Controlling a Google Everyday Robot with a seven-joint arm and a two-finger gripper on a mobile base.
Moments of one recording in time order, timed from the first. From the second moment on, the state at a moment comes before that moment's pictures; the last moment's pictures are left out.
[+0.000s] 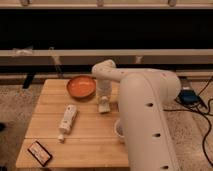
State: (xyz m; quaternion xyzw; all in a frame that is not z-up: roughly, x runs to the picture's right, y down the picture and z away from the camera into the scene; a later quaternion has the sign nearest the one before) arm -0.029 0.083 0.920 -0.30 0.22 0.59 0.72
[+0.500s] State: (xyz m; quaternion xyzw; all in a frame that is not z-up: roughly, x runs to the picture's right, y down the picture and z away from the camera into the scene) arm -0.073 0.110 0.884 -0.31 0.20 0.53 0.77
